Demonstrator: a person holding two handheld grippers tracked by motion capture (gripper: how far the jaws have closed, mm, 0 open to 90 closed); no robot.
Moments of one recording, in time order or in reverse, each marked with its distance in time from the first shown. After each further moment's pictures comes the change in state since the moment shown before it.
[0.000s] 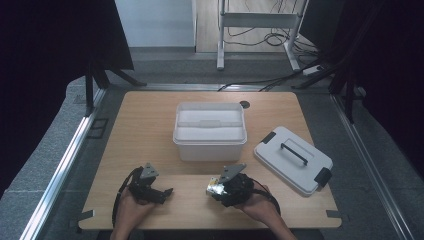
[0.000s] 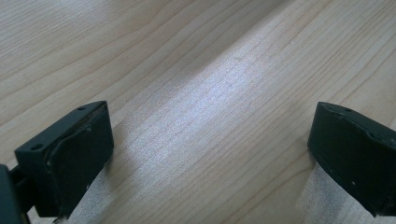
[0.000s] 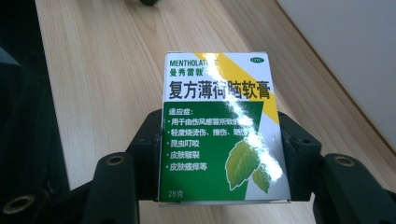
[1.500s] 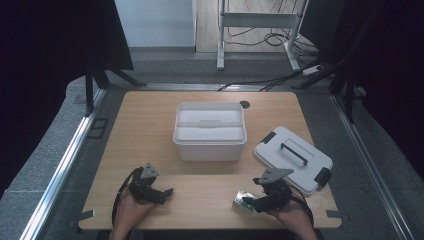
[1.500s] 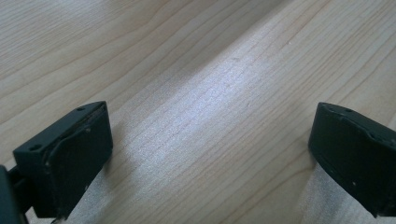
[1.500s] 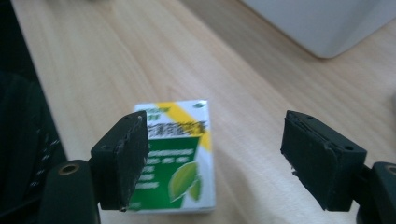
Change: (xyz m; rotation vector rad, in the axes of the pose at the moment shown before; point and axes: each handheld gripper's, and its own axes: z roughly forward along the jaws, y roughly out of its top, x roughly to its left) left arm -0.001 0.000 0.000 0.000 -0.006 0.001; right arm -0.025 -0.076 -0.057 -0.100 -0.064 0.198
